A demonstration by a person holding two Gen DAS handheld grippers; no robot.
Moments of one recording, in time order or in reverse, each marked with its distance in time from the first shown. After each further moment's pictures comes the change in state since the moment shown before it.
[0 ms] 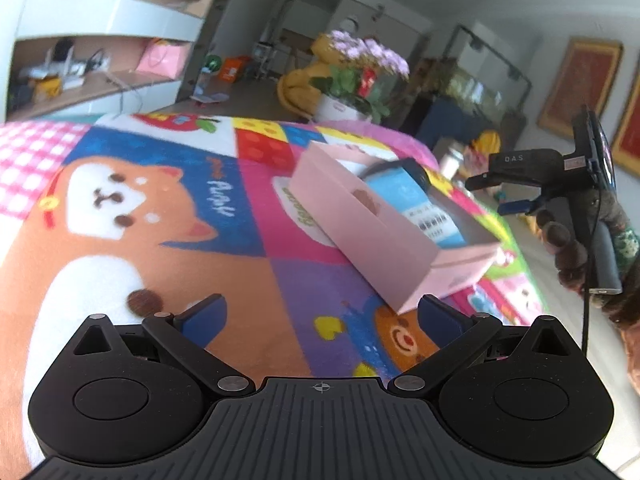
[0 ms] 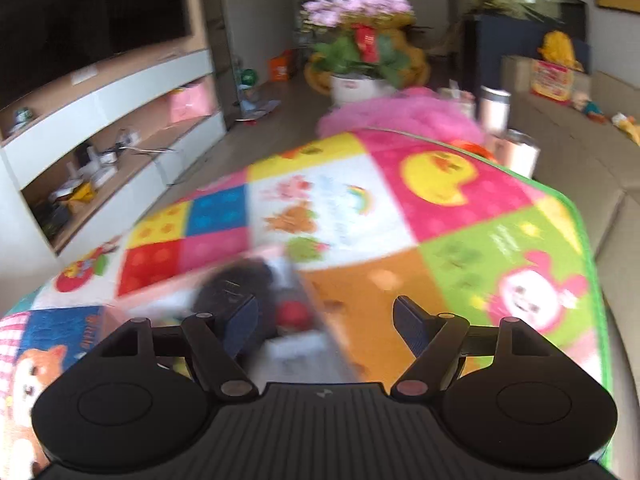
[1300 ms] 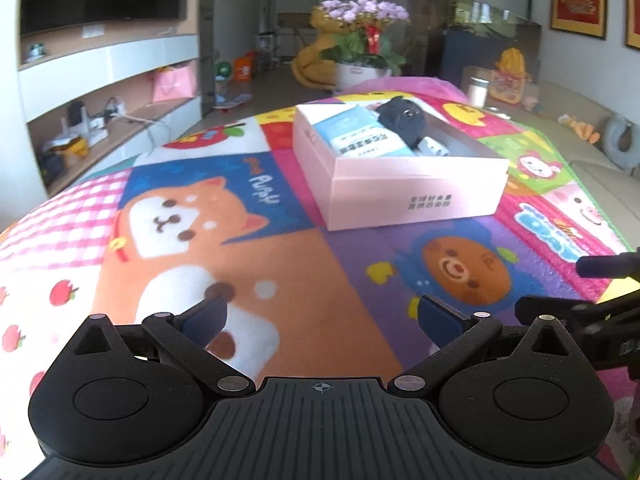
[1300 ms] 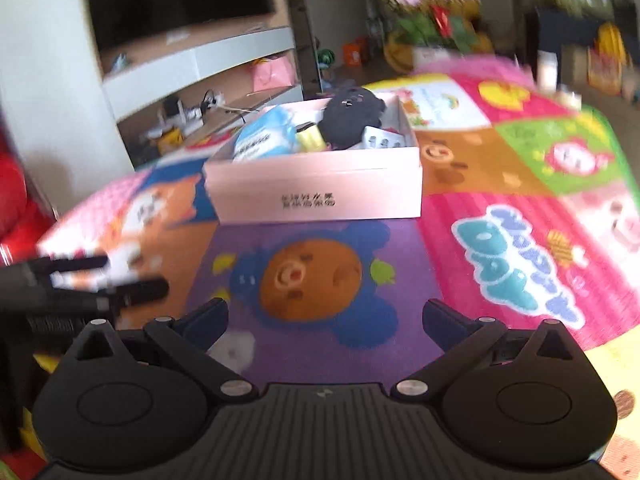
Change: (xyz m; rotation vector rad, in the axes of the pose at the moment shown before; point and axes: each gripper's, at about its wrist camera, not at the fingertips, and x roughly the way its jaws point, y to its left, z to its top) left arm -0.036 -0.023 -0.013 0.251 0.093 0.236; right arm -0.115 0.077 -0.204 -0.215 -0.024 0.153
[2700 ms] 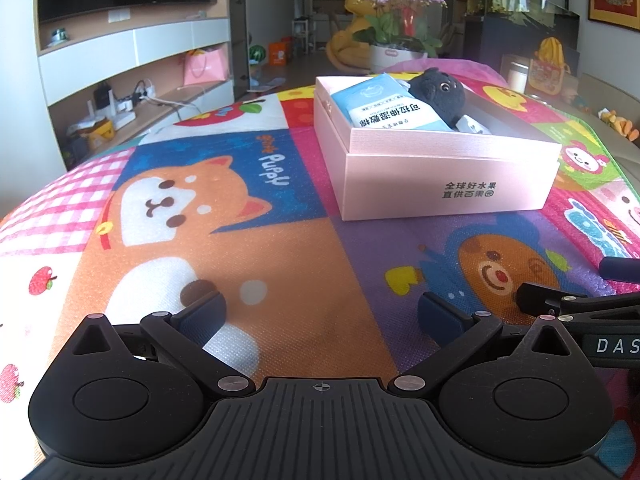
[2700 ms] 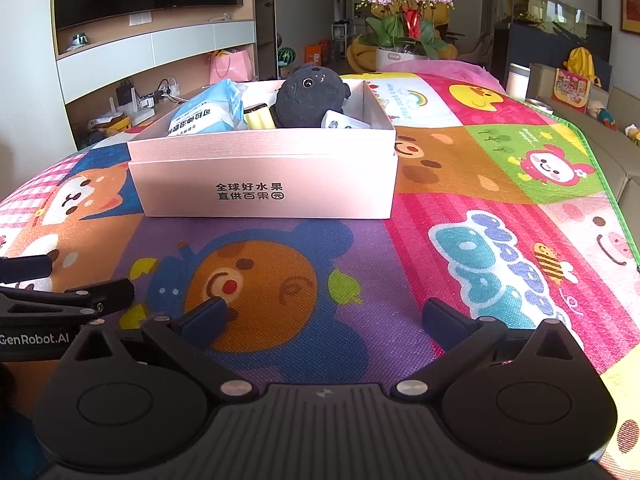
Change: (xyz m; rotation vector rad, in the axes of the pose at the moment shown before) left arm 0.050 -0.015 0.005 -0.033 0.046 0.096; right arm 0.052 -0.008 0.003 0.041 0.013 -0.118
